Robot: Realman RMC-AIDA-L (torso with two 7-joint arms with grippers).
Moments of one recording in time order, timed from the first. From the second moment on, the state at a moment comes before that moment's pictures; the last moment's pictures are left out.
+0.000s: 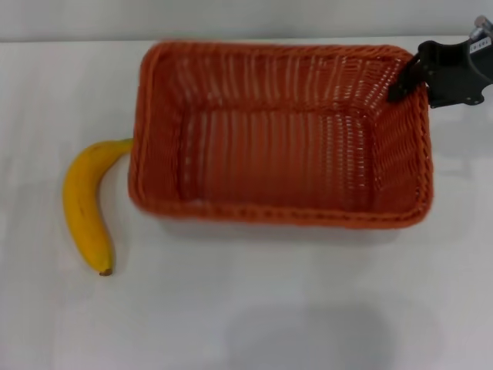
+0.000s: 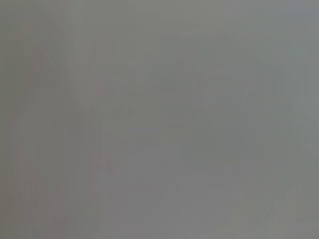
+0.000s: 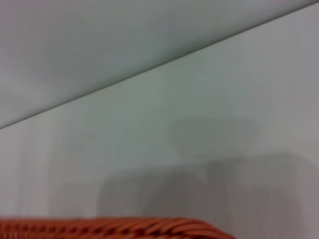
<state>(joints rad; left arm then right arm) -0.34 -2.08 2.75 0.06 -1.69 1.43 -0.39 0.77 1.94 -1.02 -1.16 0.81 1.57 0.10</state>
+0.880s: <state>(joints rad) -0.34 -2.08 2.75 0.06 -1.69 1.43 -0.39 0.92 1.91 -1.00 -0.94 0.77 1.53 -0.02</state>
